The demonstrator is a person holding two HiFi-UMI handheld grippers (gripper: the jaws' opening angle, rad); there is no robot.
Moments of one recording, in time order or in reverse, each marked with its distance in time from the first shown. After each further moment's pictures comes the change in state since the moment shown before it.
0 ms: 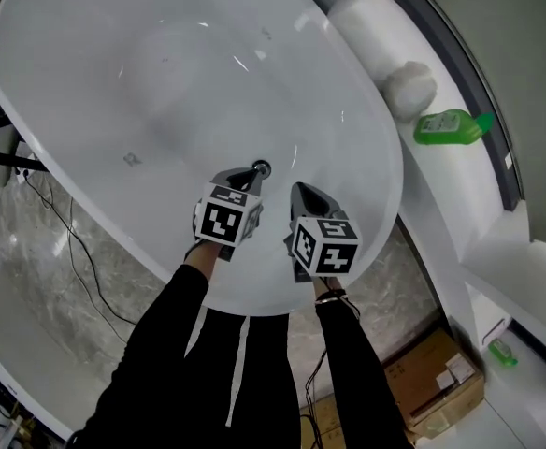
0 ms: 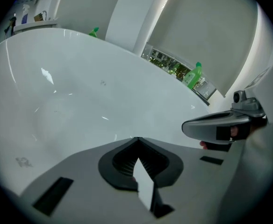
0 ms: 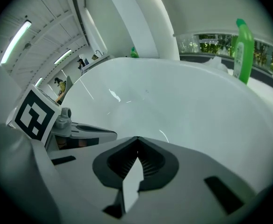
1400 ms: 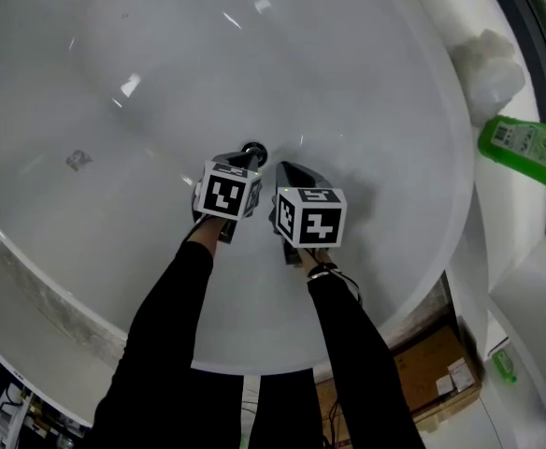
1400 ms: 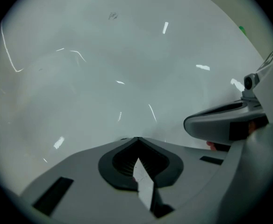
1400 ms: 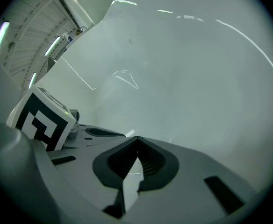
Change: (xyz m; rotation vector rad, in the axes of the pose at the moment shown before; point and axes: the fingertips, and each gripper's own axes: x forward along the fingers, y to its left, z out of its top) left arm 0.187 0.072 -0.124 -0.105 0.238 0.056; right arm 0.179 -0.071 -0.099 0.047 0.256 0.038
